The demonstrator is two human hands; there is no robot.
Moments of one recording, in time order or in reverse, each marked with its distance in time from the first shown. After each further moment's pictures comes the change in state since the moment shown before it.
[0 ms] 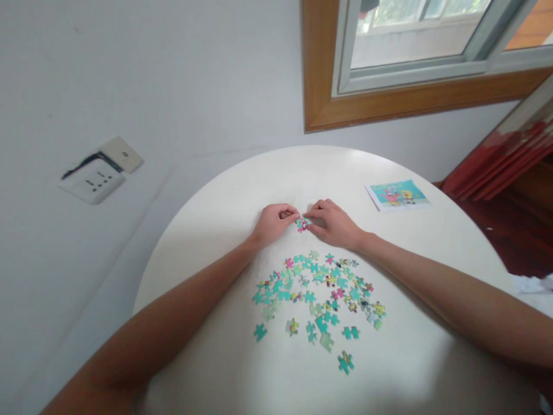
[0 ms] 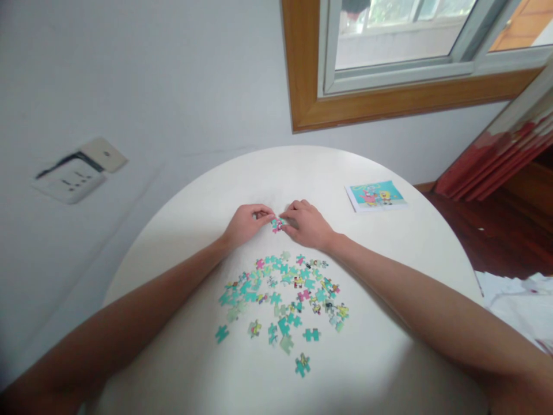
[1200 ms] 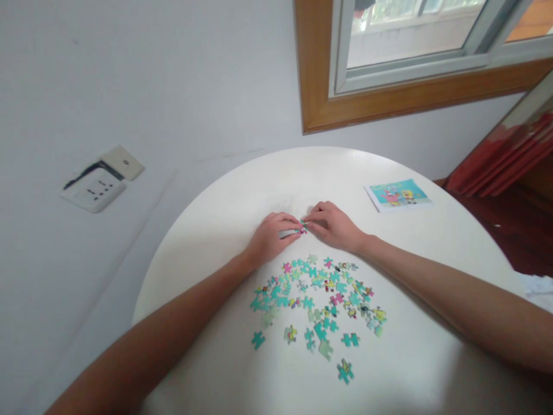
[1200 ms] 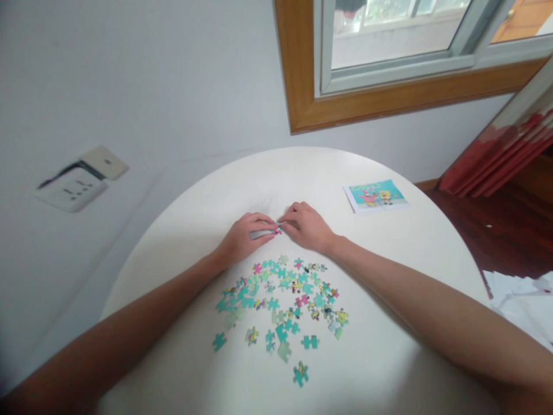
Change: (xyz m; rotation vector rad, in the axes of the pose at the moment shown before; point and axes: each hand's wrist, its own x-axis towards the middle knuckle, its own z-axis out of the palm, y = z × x) left_hand -0.023 -0.001 -0.005 0.307 -0.065 0.356; right_hand -0.001 0.006 0.002 0.130 0.077 -0.008
